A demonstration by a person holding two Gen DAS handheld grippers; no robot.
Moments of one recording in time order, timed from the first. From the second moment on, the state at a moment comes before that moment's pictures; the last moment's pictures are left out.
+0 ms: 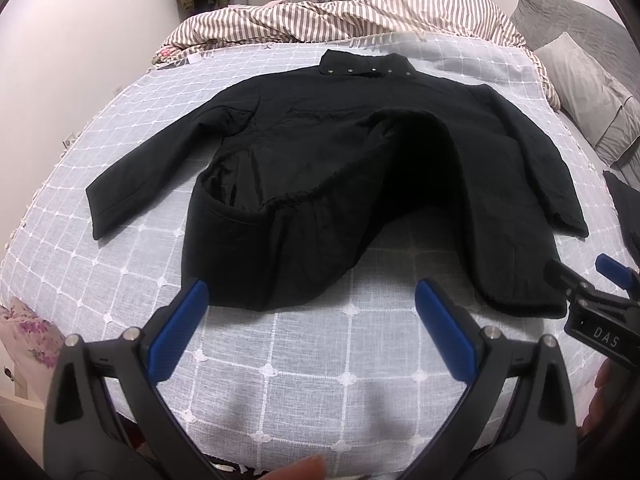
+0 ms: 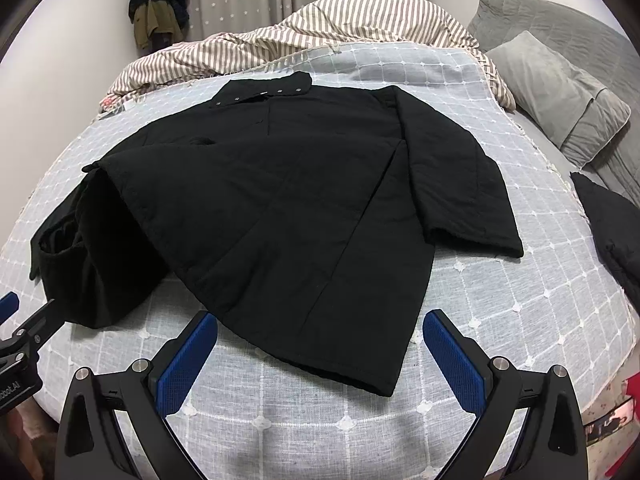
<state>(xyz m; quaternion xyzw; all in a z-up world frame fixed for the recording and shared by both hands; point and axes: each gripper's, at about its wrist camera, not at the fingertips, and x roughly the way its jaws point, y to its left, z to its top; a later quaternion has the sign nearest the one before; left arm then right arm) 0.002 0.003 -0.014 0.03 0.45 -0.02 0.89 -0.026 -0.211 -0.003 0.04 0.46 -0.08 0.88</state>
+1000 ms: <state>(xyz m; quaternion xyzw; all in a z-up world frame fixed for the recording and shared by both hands) 0.003 0.005 -0.015 0.03 0.45 -0.02 0.89 -0.027 -0.210 -0.004 0.04 0.46 -0.07 0.88</state>
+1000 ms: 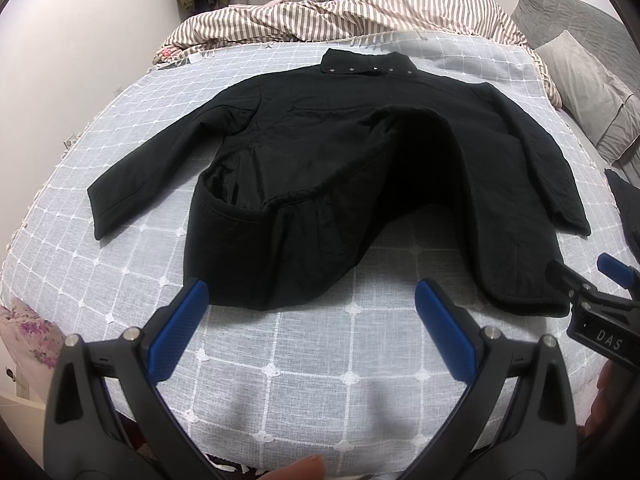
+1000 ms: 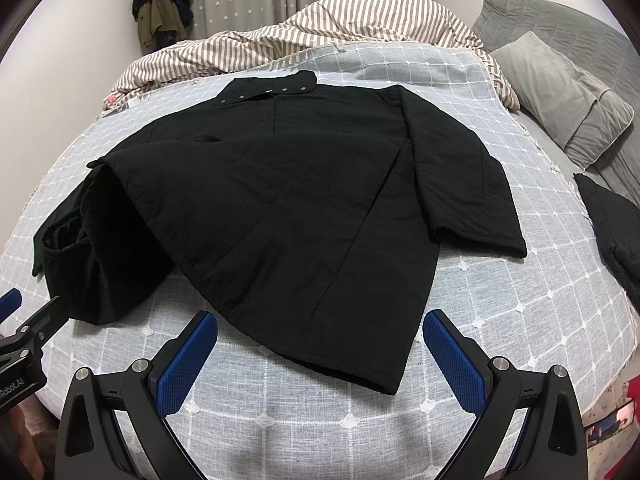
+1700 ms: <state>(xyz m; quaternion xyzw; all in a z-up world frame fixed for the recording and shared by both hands) 0.002 0.009 -0.015 0.03 0.45 -0.02 0.89 -0.027 -0.209 -0.004 0.03 0.47 -0.07 0.88</state>
